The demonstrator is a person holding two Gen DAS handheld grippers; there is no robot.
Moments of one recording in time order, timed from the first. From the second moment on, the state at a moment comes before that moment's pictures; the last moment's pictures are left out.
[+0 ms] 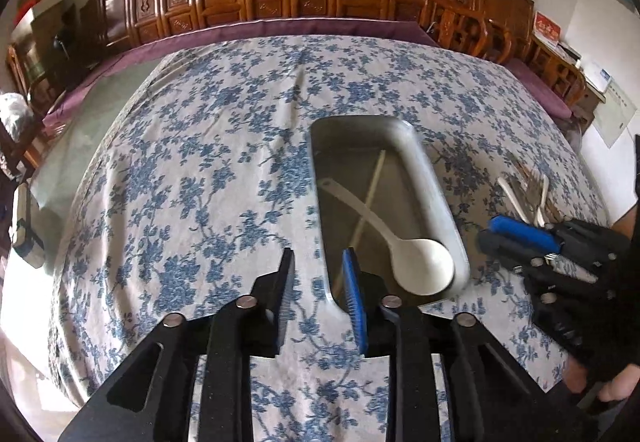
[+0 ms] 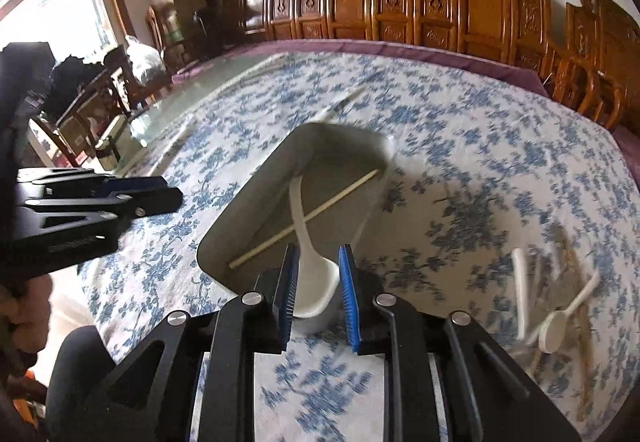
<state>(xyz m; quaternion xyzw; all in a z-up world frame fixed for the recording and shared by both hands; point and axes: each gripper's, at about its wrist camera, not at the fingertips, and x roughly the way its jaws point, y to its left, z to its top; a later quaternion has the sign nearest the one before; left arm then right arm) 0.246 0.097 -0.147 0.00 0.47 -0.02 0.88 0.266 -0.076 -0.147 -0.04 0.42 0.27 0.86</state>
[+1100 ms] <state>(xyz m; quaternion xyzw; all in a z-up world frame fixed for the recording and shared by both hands) 0.266 -0.141 -0.196 0.07 0.50 -0.17 0.85 0.240 -0.342 -0.176 -0.03 0.44 0.13 0.89</state>
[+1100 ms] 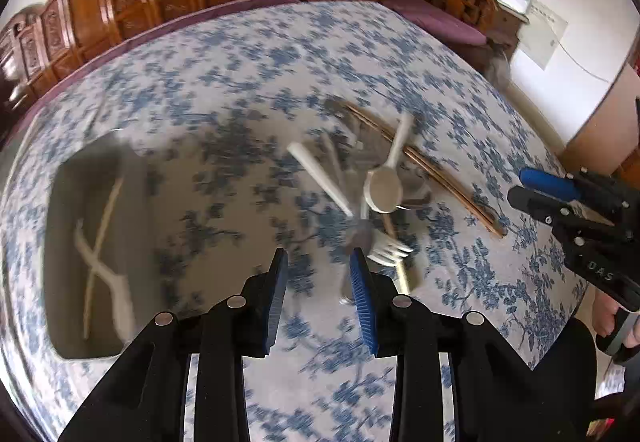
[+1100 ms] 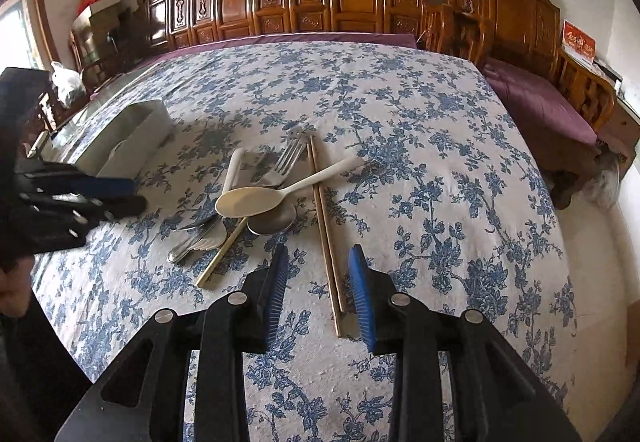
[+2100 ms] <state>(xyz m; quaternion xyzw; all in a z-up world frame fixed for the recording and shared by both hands) 0.281 -0.150 -0.214 0.09 0.51 -0.19 0.83 0.241 -0.341 -0.182 -0.02 0.45 0.13 0.88</state>
